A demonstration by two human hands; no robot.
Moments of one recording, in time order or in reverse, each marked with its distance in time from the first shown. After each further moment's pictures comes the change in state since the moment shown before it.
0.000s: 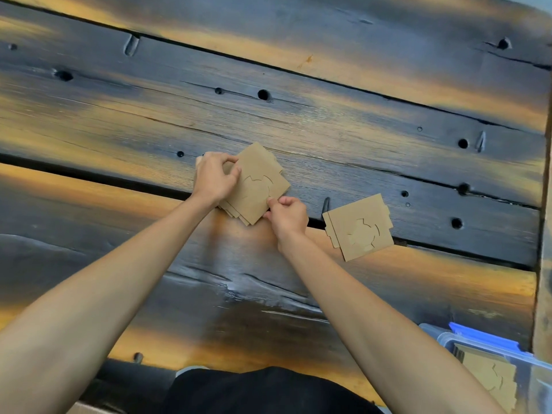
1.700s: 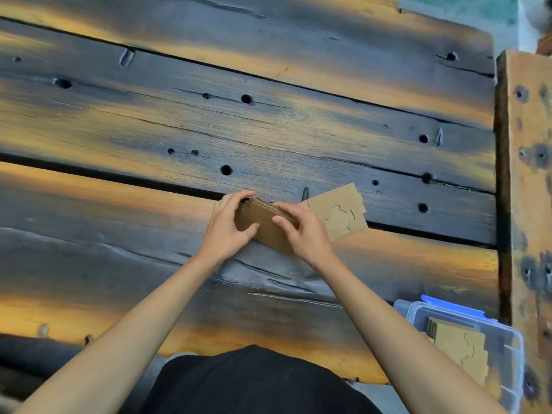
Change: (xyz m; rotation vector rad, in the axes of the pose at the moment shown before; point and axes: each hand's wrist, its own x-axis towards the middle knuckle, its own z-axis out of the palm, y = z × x) left_hand -0.141 0.008 0.039 -0.261 -0.055 0.284; right_hand -0.057 0.019 -0.122 -0.552 -0.236 -0.748
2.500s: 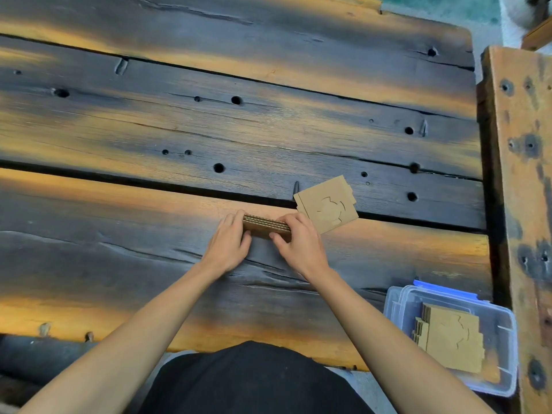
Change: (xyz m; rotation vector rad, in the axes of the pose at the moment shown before) left_hand -0.031 -0.004 0.028 0.332 -0.170 -0.007; right_hand -0.041 0.020 0.008 -0.247 0.046 0.003
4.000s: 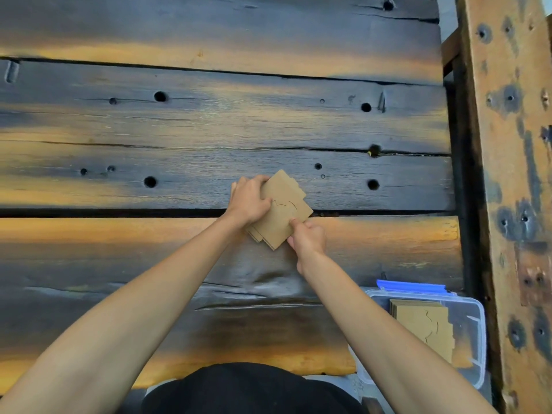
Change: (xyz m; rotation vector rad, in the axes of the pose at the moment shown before) left_hand 0.157 0.132 0.064 0.047 -0.210 -0.118; right_hand 0.044 0.103 -0.036 0.945 0.297 1.054
